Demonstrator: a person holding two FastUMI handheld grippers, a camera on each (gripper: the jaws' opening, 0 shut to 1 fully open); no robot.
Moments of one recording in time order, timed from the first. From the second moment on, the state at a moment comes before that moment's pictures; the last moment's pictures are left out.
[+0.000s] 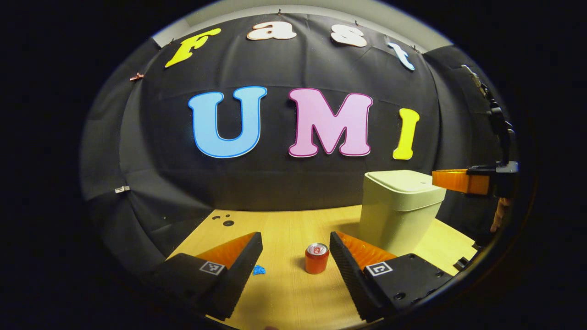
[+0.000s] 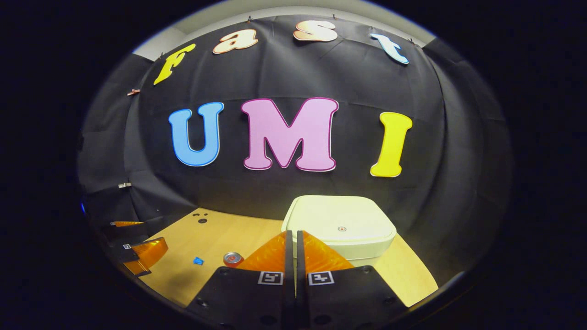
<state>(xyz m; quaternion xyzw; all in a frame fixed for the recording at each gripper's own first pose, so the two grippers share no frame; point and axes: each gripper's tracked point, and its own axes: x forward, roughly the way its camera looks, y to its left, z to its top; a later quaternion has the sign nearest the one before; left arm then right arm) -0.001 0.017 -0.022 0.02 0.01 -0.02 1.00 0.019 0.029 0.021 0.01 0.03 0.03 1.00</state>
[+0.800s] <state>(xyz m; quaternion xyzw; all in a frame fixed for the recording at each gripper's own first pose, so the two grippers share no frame) 0.003 0.030 -0.031 0.02 0.03 0.00 1.00 0.087 -0.043 0.008 0.02 0.09 -0.04 0.99</state>
